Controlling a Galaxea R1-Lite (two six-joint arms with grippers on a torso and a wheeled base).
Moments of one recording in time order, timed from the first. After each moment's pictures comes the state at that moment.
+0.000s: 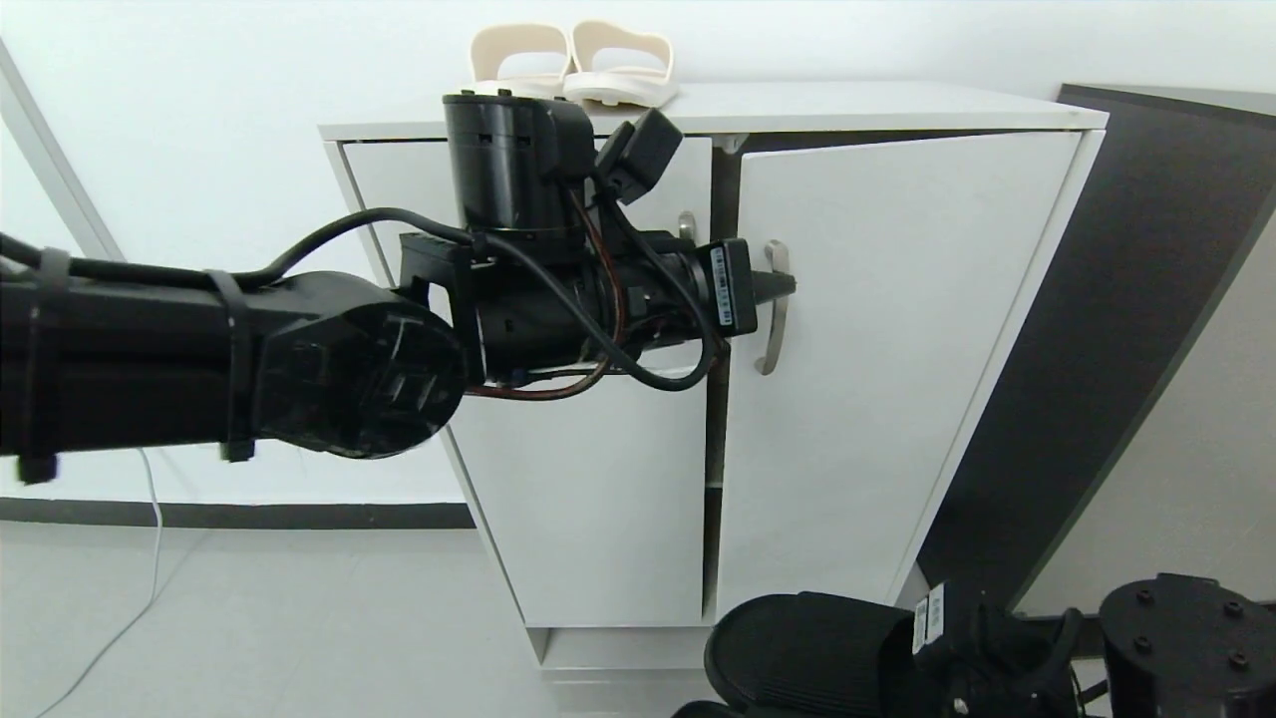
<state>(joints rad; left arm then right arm) -0.68 1.83 -1.41 -0.37 -0.33 -0.34 0.89 1.56 -0.25 -0.90 0.23 -0.03</state>
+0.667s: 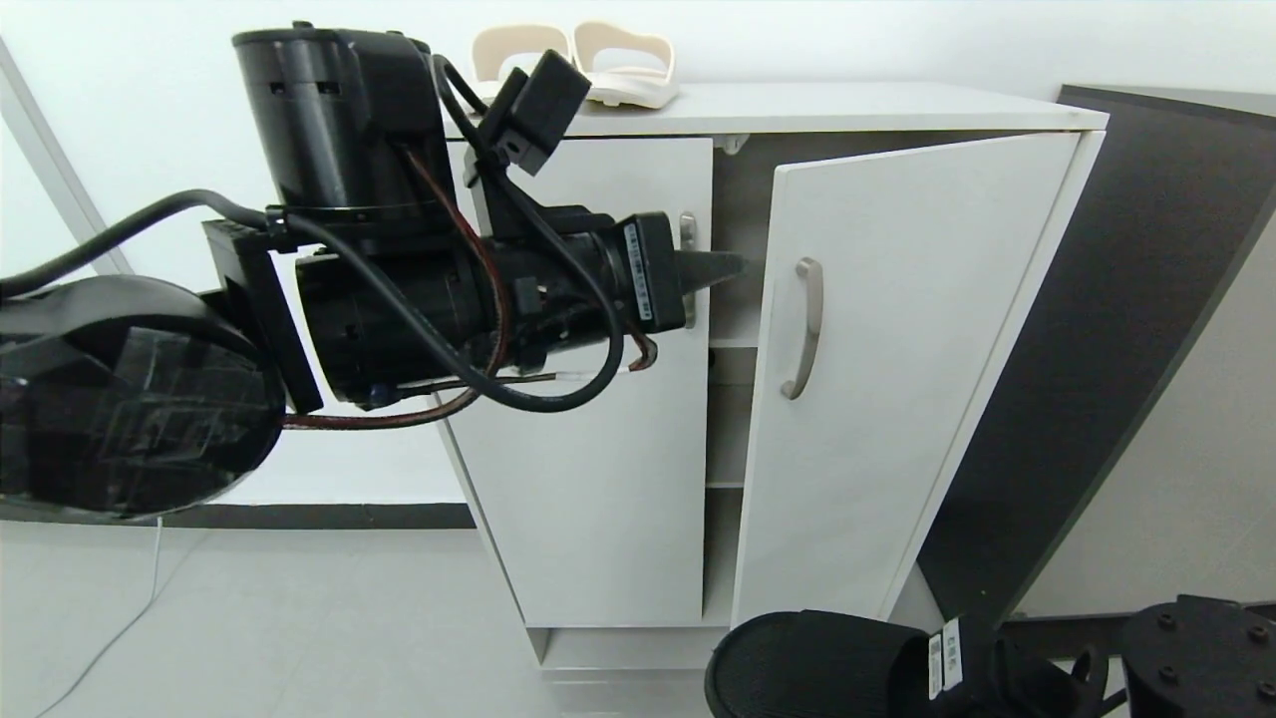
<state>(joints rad) -0.67 1.65 -1.24 -0.42 -0.34 -0.33 0.92 1.54 -0.22 -0.90 0.23 -0.06</state>
